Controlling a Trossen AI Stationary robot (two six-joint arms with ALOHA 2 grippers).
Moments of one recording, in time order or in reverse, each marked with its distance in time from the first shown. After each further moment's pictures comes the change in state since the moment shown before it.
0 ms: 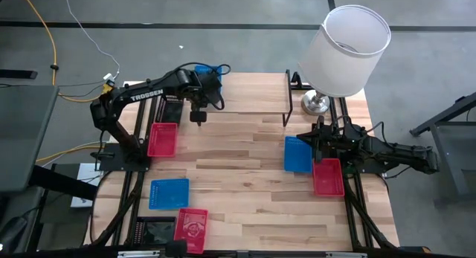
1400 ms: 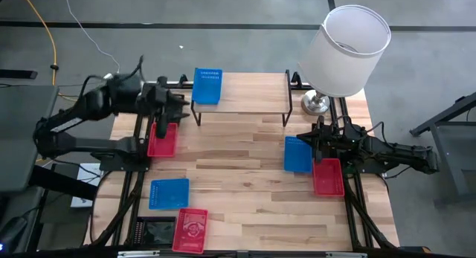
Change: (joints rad) left arm -0.158 -0.832 -0.351 0.457 0.403 -0.410; right arm 0.000 0.000 0.000 0.000 0.000 0.000
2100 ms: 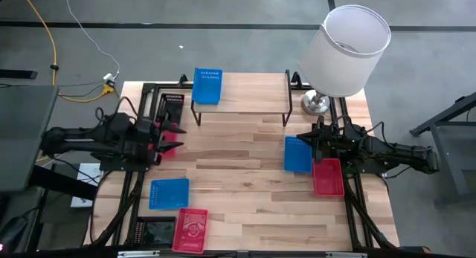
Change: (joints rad) left arm -0.276 -0.447 -0.780 0.824 -0.012 -0.126; right arm 0.000 0.000 0.000 0.000 0.000 0.000
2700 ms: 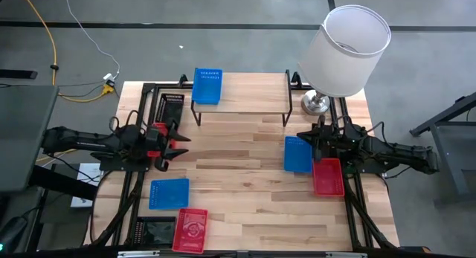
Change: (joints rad) left arm -0.030 -0.009 -0.325 0.365 -0.049 -0.051; right arm 0.000 0.000 0.000 0.014 0.028 0.013
